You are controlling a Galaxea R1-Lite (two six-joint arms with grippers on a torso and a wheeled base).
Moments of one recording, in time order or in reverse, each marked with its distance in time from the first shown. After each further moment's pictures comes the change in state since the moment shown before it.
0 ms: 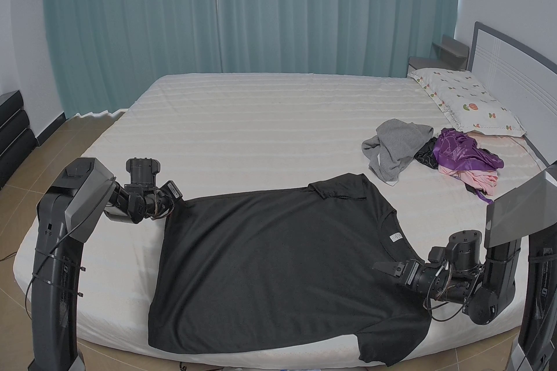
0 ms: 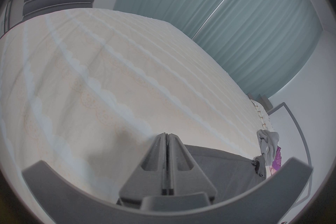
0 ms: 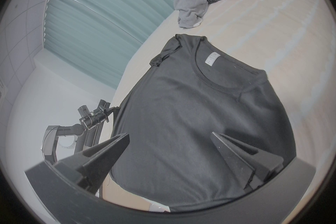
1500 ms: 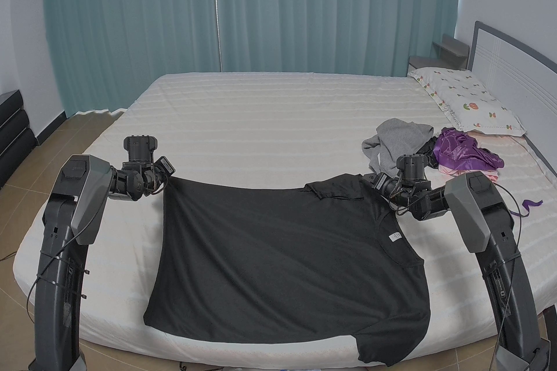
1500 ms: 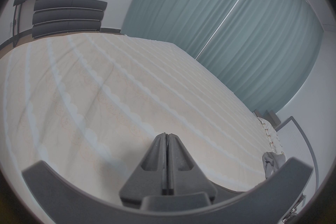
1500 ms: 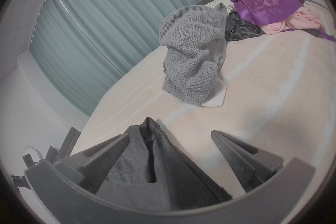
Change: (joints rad) left arm 0.017 0.064 -0.340 0.178 0.146 -0.004; right arm -0.153 0.551 -1.777 1.106 -0.208 -0.129
